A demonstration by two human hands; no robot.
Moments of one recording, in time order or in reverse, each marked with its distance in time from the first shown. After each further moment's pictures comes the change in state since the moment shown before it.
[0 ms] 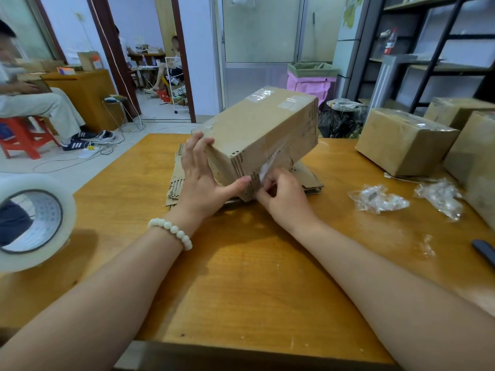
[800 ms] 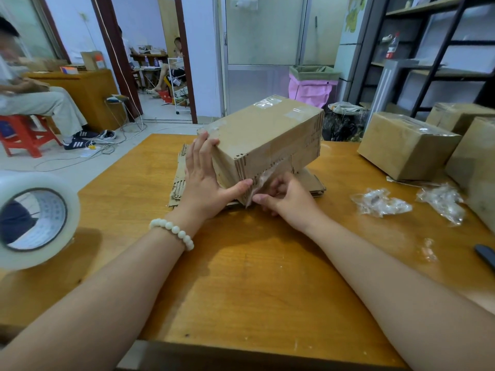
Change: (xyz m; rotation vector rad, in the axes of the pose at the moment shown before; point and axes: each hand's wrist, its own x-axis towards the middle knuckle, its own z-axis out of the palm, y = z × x) left_hand -0.001 -0.003 -0.003 0.070 -0.030 0.020; right_hand 0.004 0.010 -0.005 0.244 -0.142 0.187
